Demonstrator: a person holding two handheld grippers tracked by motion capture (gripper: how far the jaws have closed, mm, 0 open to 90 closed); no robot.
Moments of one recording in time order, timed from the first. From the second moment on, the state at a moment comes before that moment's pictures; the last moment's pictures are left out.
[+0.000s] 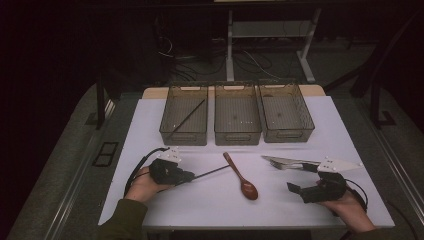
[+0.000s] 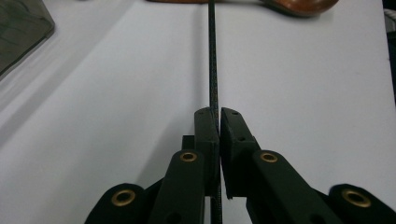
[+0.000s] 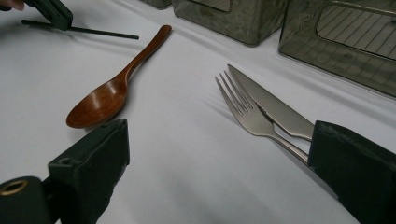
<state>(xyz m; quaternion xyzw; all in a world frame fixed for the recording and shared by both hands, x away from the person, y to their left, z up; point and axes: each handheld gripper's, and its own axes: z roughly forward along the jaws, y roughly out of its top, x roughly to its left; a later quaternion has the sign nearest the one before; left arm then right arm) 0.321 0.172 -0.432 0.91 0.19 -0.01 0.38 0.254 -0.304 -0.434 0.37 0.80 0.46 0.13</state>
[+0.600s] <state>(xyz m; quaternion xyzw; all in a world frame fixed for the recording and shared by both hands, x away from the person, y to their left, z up) 0.318 0.173 -0.409 0.88 0.26 0.02 0.41 0.254 -0.303 -0.435 0.37 0.80 0.46 0.13</state>
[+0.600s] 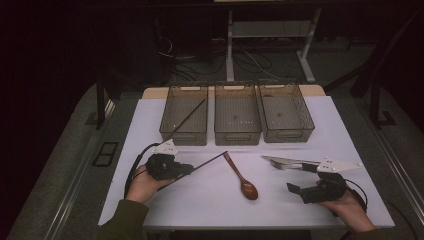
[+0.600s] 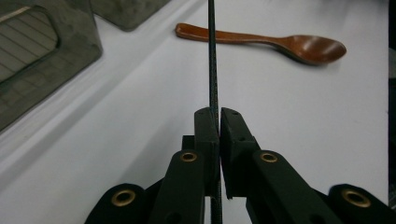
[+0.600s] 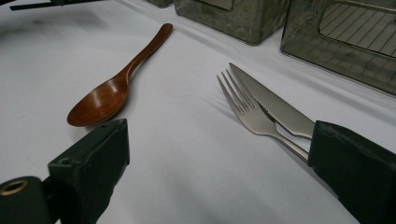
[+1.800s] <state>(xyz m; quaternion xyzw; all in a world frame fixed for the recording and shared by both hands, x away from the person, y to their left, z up) 0.367 0.165 -0.360 0.83 0.35 0.09 0.42 0.254 -0.303 -0.435 0.38 0.80 0.46 0.12</state>
